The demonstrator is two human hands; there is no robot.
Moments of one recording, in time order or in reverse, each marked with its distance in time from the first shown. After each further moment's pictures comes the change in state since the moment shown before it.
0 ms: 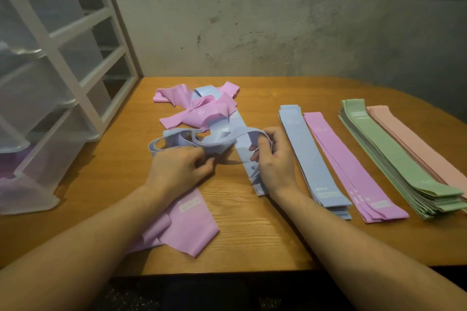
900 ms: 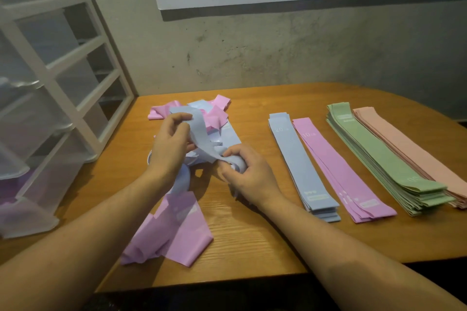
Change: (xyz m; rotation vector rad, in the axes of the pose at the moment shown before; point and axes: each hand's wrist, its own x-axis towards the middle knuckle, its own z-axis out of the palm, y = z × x) left_hand 0.052 0.047 -0.047 -1.015 0.090 -0.607; right_hand -0.006 0.003 0.005 -0.207 -0.195 -0.140
